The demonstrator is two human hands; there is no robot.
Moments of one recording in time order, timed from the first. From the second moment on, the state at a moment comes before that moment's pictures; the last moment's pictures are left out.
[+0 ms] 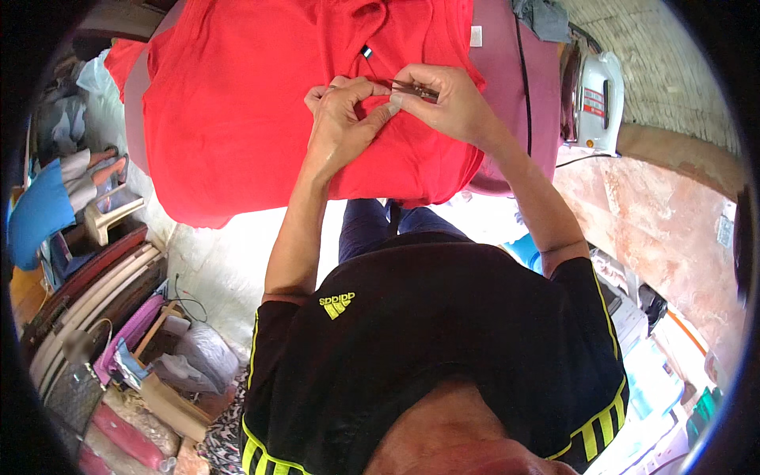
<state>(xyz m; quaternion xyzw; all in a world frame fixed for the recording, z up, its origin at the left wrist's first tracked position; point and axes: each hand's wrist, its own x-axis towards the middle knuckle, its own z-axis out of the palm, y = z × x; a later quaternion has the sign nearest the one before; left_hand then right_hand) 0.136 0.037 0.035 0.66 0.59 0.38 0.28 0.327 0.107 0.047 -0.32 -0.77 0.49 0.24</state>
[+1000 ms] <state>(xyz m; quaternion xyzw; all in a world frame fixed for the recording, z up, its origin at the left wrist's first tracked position) 0.134 0.043 0.047 0.66 0.61 0.43 -0.08 0.355 0.143 0.051 -0.28 -0.77 0.55 0.18</state>
